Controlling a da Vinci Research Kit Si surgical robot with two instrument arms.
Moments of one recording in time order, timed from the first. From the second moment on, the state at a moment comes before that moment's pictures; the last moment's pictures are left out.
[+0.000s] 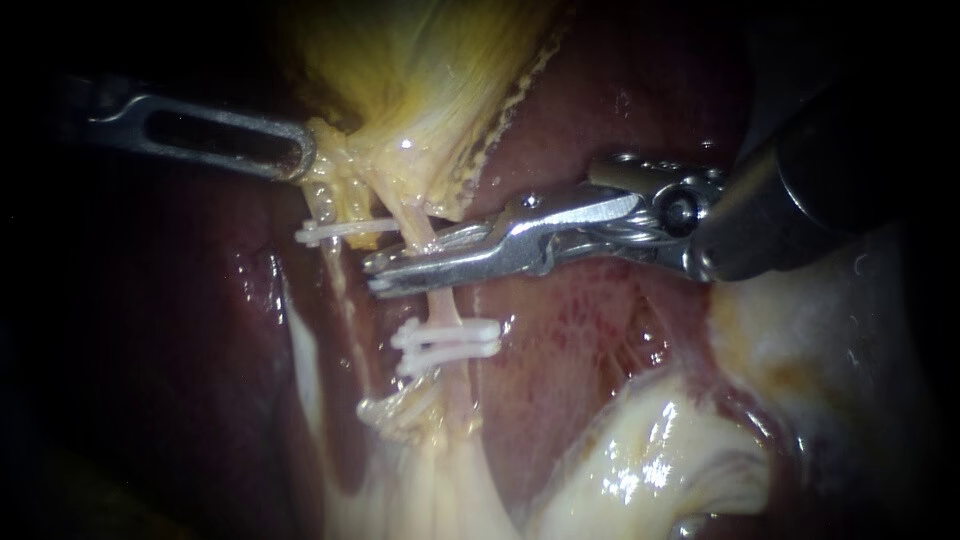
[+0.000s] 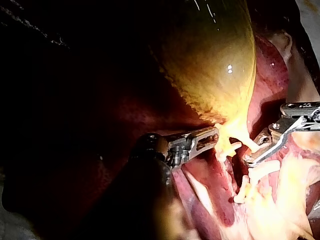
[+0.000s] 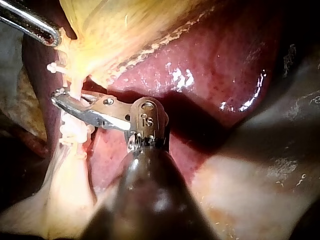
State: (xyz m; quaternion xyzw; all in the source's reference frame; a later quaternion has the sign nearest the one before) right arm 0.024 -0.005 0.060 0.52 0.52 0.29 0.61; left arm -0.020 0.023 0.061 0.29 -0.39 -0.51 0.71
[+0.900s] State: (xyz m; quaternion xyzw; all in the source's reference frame) right arm 0.021 -0.008 0.061 0.25 0.59 0.16 0.75; left arm -0.019 0.023 0.062 0.29 -0.39 -0.51 0.71
